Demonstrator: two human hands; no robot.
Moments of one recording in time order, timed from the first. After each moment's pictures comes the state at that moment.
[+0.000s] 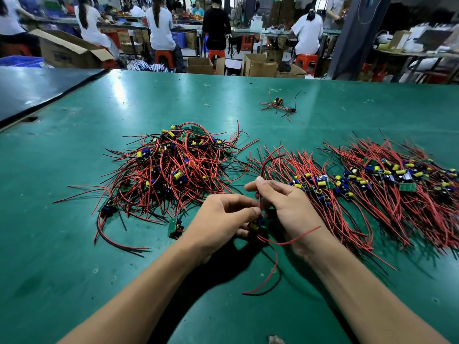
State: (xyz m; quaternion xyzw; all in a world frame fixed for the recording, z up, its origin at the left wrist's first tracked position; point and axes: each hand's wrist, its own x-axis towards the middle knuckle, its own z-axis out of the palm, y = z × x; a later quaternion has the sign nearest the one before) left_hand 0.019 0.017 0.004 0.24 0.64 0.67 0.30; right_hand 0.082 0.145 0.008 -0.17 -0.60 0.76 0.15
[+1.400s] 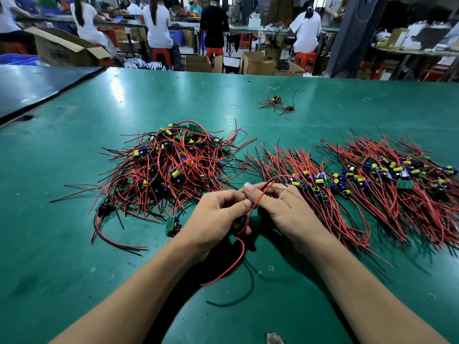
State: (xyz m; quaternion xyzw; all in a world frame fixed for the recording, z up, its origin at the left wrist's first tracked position) left_hand 0.015 0.017 -0.003 0.23 0.60 0.70 0.30; right_hand 0.083 0.154 0.002 -0.14 -0.75 0.62 0.18
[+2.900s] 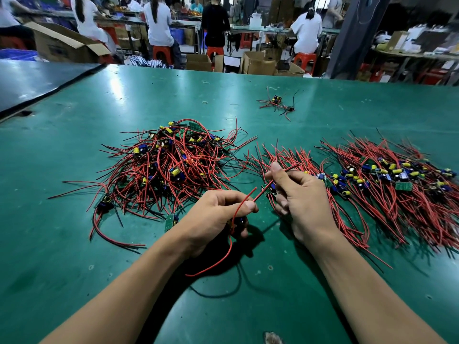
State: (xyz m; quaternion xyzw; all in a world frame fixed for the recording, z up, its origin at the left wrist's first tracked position) left_hand 0.007 0.012 -0.002 0.27 0.57 0.68 0.37; right_hand 0.079 0.166 0.008 -0.19 -0.60 0.72 0.29
